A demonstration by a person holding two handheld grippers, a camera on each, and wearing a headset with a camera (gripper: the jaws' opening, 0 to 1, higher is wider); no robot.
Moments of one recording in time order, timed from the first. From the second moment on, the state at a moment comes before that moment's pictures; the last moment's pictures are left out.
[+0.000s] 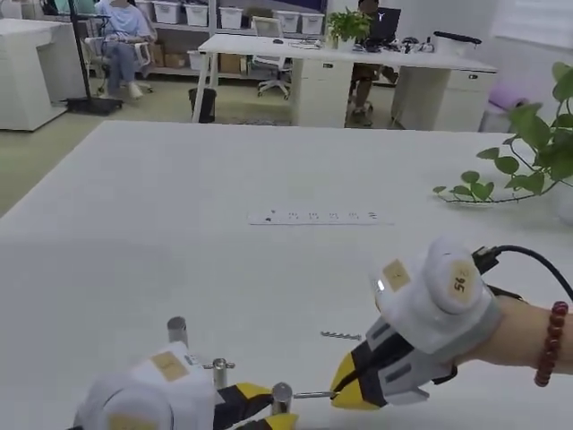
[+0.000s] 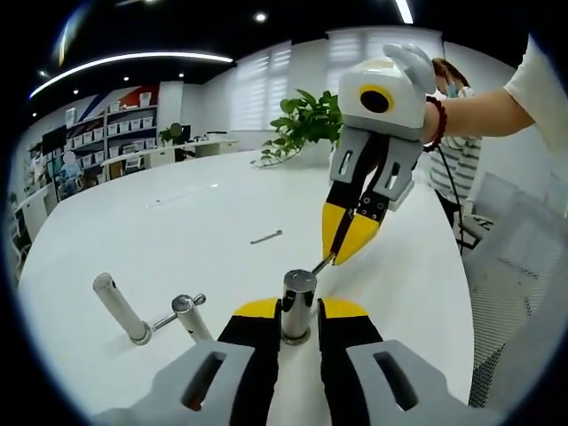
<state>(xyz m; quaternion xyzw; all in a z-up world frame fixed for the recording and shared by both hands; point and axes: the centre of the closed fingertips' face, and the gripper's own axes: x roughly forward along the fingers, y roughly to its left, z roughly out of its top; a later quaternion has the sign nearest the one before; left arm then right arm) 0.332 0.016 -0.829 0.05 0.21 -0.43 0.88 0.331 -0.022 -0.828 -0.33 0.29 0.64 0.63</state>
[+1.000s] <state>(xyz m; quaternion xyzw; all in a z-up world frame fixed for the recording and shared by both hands) 0.333 0.014 -0.830 0.04 0.20 -0.44 0.87 0.331 -0.016 -0.823 -0.35 0.28 0.64 0.62</state>
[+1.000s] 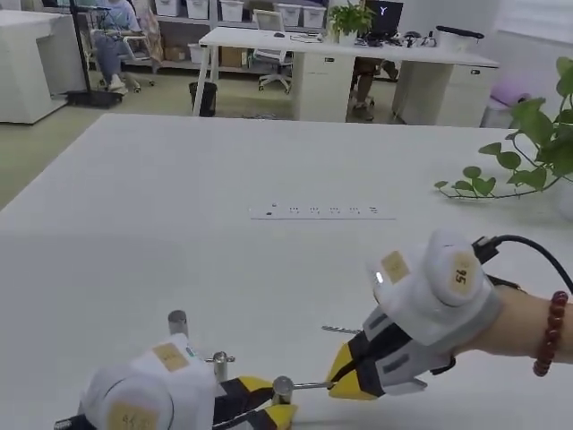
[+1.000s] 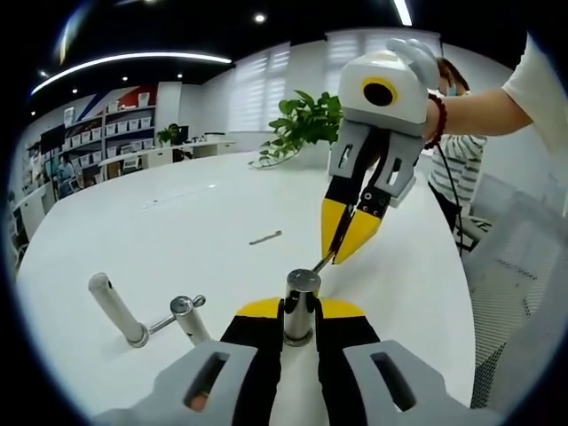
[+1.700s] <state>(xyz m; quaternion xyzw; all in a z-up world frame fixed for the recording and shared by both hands) 0.332 0.014 -0.834 -0.01 0.22 -0.44 0.87 0.323 0.000 -0.821 -0.34 0.28 0.65 0.62</state>
